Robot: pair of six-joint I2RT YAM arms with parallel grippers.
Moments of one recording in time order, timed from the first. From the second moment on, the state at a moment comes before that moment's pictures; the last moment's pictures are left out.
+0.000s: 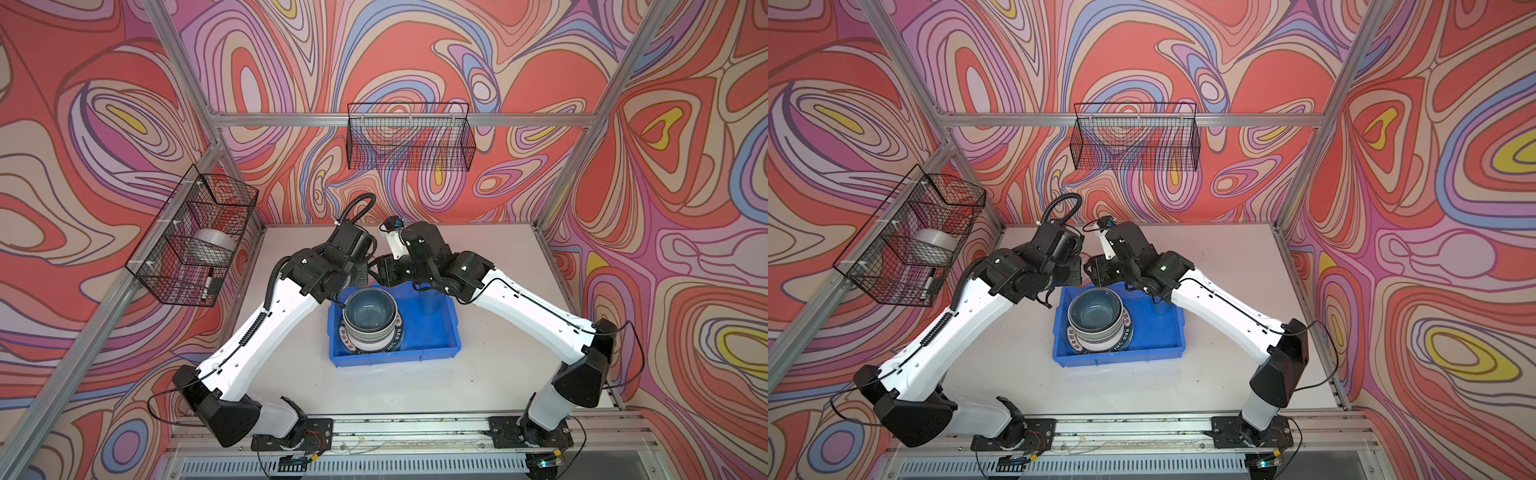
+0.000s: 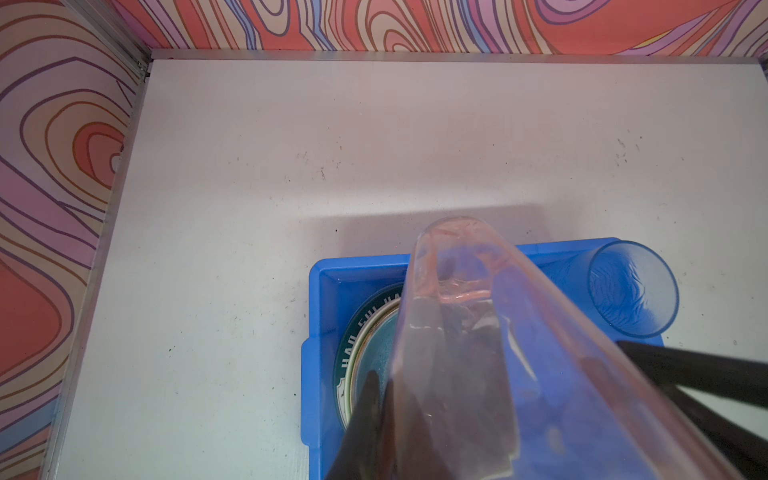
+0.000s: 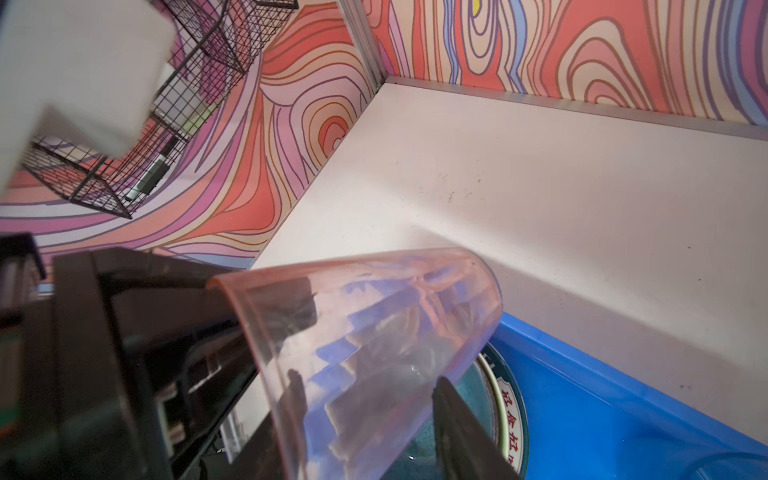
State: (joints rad) left arm -0.64 1.41 1.63 -1.14 -0.39 -0.55; right arm 0.86 1.70 1.76 -0.61 -0.05 0.43
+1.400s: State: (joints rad) left arm -0.66 1.33 1.61 -1.13 -0.20 -0.60; right arm 0.88 1.72 1.78 -0.77 0.09 0.44
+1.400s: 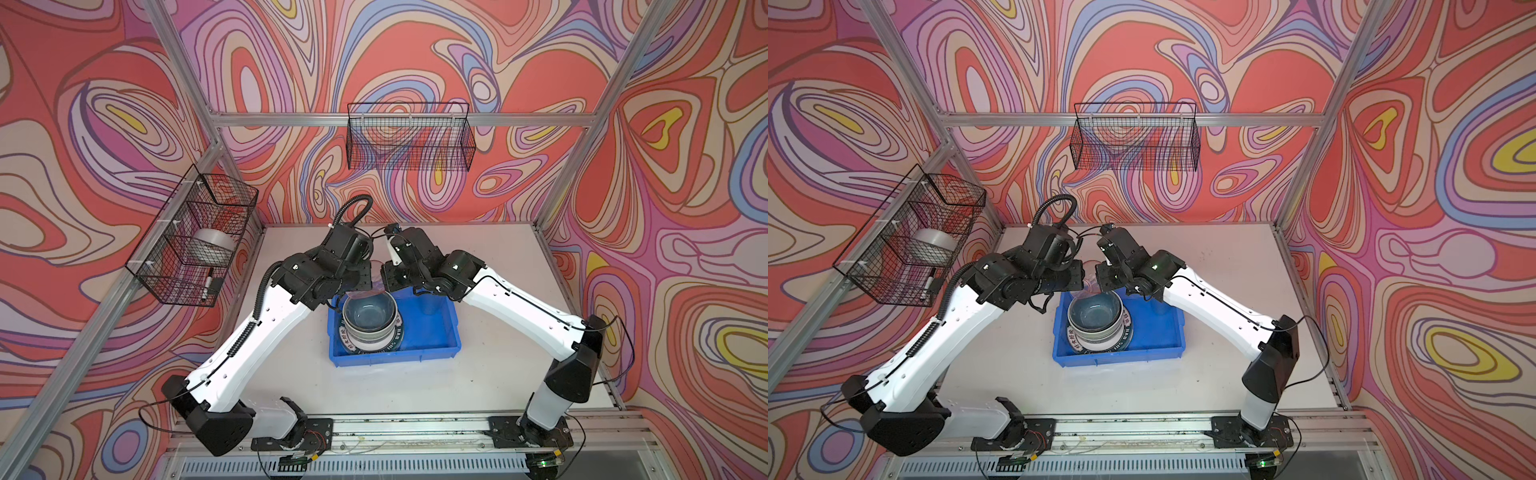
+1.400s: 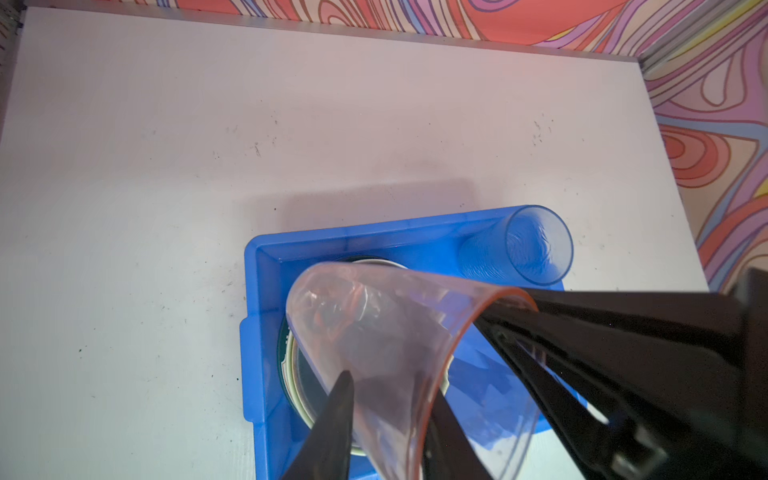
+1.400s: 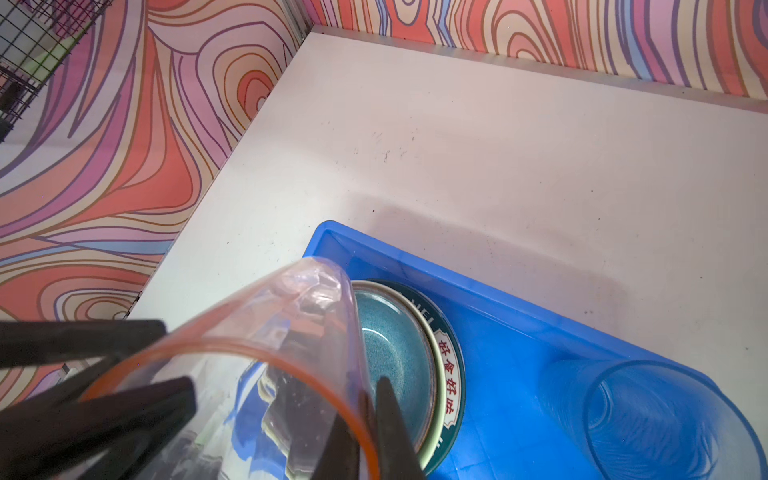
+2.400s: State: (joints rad) left arm -0.66 1.03 1.47 -1.17 -0.04 -0.60; right arm 0.88 1.49 1.66 -0.98 0.24 0.44
